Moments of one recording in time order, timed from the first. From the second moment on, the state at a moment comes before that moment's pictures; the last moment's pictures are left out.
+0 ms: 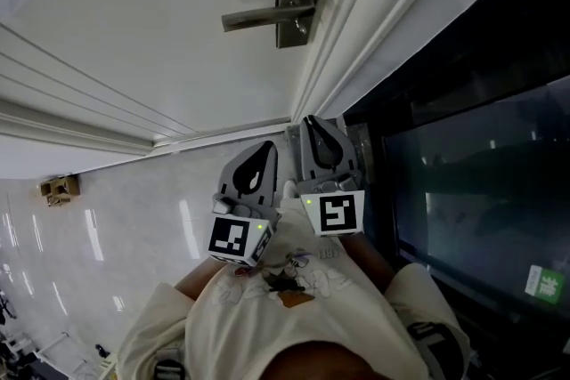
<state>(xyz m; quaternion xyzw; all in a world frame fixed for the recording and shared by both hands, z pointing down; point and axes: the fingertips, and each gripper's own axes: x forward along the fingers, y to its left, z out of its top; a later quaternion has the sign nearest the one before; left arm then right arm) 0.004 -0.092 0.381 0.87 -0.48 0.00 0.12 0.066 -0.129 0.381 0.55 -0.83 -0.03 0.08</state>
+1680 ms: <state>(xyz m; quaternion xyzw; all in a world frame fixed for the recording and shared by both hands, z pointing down) -0.040 -0.098 0.387 0.86 -0.49 -0.01 0.13 0.054 -0.288 0.332 0.63 -0.76 -0.13 0.14</state>
